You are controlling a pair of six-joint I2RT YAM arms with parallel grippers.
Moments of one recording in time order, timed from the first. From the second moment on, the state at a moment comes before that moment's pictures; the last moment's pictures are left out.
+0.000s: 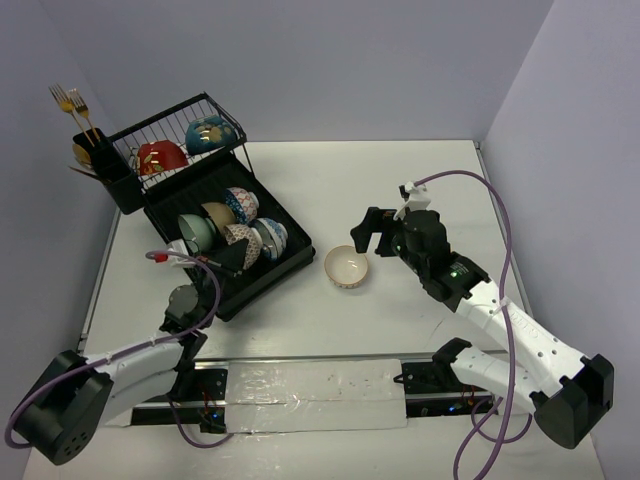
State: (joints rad) left arm -0.57 0.94 0.04 1.07 -0.32 -0.90; right arm 0.59 0.92 0.78 -0.25 0.17 0.48
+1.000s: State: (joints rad) left arm -0.57 1.24 0.05 1.34 -0.29 -0.95; right arm 0.59 0.92 0.78 -0.25 0.18 0.48
